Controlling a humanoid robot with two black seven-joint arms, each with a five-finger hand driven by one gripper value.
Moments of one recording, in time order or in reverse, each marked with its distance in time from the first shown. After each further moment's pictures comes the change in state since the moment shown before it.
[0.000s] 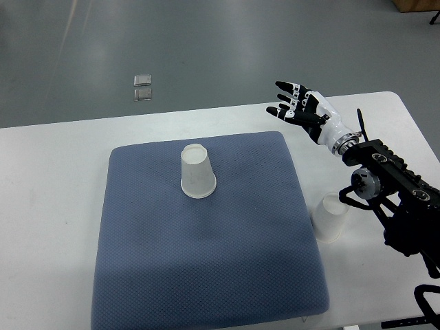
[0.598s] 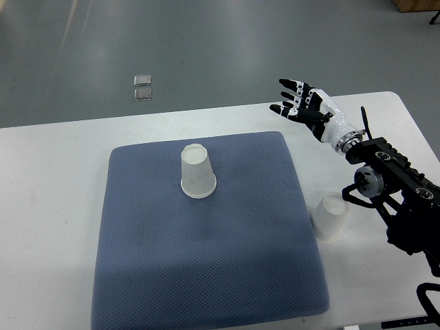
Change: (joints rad) left arm 0.003 0.000 0.000 0.009 -0.002 0.001 0.000; right arm 0.004 -0.010 0.006 0.001 0.000 -0.001 0.002
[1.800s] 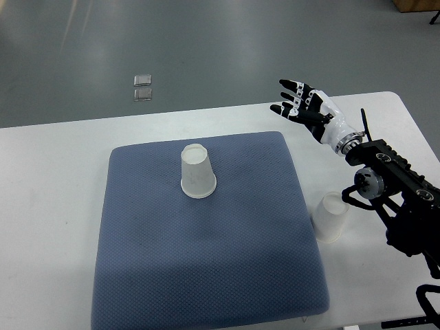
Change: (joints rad) left arm -0.002 0.000 0.000 -0.001 0.000 -0.001 0.000; right arm -0.009 0.001 0.007 0.000 0.014 0.009 0.007
